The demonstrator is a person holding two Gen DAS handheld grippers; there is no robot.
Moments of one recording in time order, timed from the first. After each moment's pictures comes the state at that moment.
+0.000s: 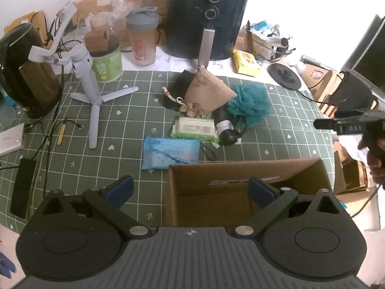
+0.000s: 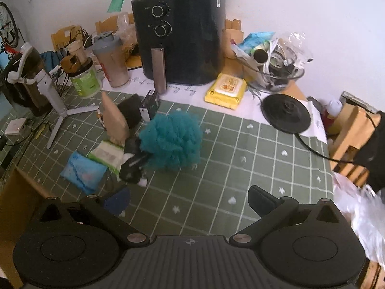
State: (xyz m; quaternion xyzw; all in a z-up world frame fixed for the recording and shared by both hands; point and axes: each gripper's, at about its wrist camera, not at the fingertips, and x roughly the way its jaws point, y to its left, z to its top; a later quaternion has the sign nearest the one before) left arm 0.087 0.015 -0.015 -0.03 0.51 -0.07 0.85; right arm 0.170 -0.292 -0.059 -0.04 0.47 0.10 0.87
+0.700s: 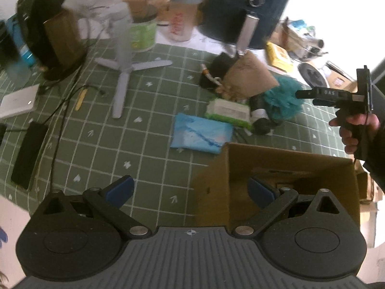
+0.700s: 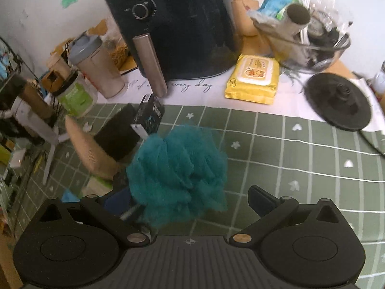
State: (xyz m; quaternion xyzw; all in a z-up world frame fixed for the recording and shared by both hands) left arm 0.084 0.072 -0.046 -0.08 0.55 -0.02 0.83; right arm 0.295 -0.285 -0.164 0.07 0.50 0.14 0.85
